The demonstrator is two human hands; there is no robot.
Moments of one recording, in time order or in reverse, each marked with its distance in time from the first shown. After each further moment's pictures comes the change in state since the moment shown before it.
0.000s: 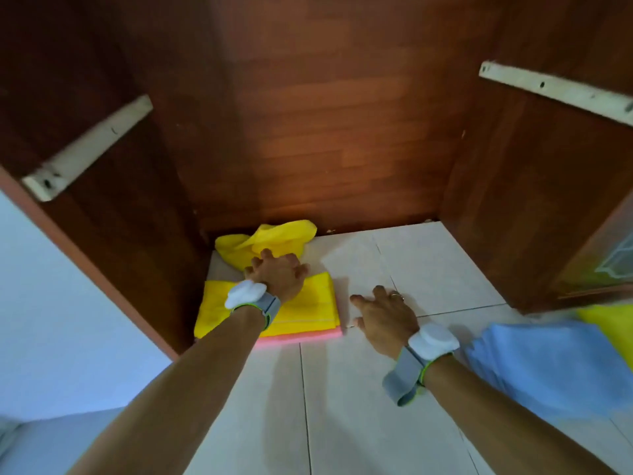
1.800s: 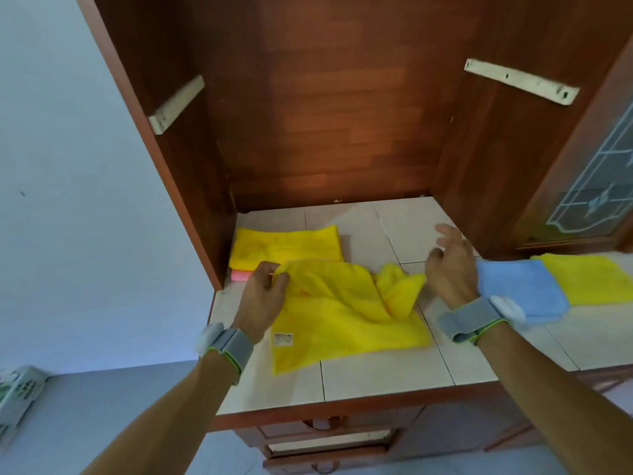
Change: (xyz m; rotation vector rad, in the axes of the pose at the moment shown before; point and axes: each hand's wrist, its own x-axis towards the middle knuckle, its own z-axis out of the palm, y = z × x) left_hand -0.192 -0.054 -0.013 -1.074 0.073 -0.033; right_hand -0.117 0.030 -0.036 0.762 0.695 0.413
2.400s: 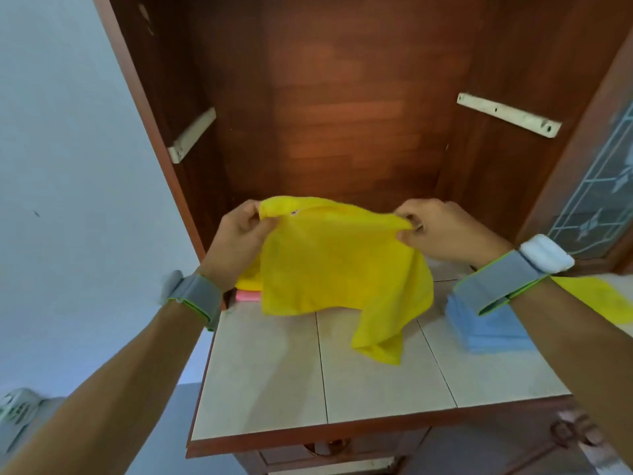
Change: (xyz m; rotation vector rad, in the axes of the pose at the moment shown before) left_hand 0.035 0.121 -0.066 -0.092 -0.093 0.321; right_hand 0.022 -0.111 -0.071 -0.362 -0.393 -0.657
